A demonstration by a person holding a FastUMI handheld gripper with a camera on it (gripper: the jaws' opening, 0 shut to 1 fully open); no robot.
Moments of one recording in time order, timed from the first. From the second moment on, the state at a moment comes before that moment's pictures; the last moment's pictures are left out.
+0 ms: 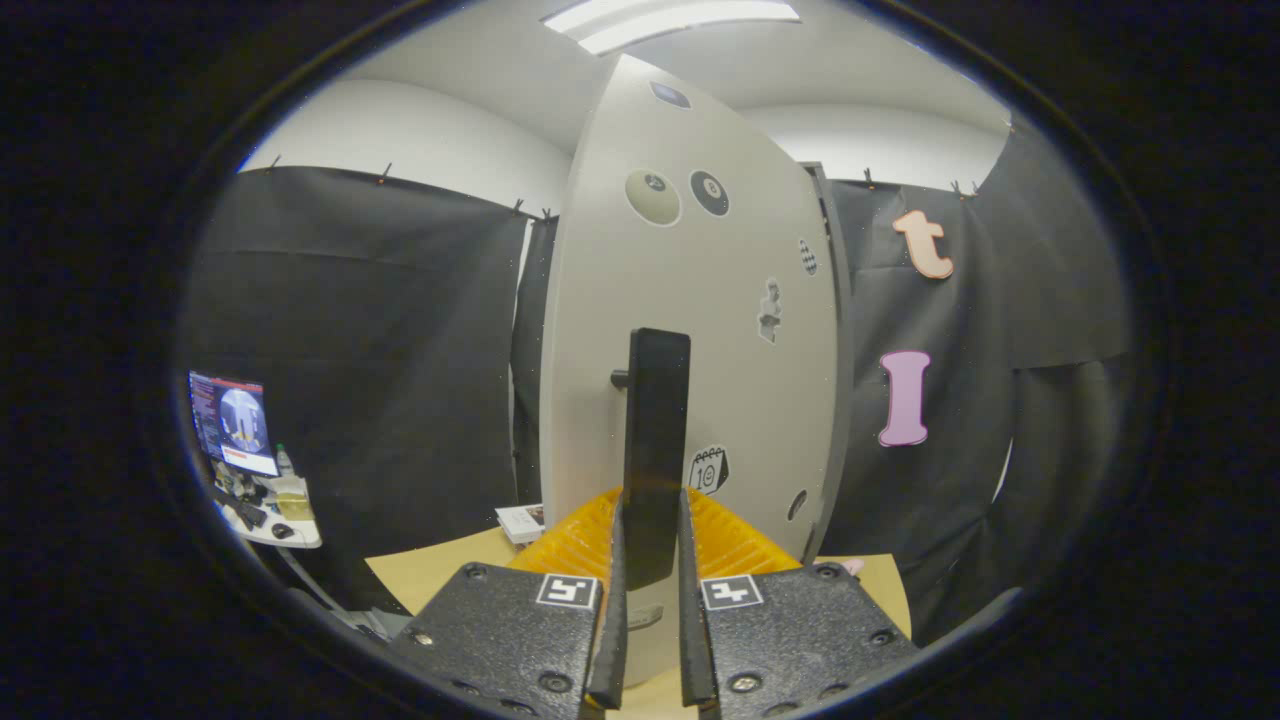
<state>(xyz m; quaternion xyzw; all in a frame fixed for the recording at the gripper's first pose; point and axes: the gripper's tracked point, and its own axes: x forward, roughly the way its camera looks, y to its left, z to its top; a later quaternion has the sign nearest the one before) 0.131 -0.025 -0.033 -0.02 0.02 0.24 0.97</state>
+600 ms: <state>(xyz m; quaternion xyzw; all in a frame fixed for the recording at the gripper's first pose) 0.130 -0.173 -0.028 -0.04 -0.05 -0.04 1.00</state>
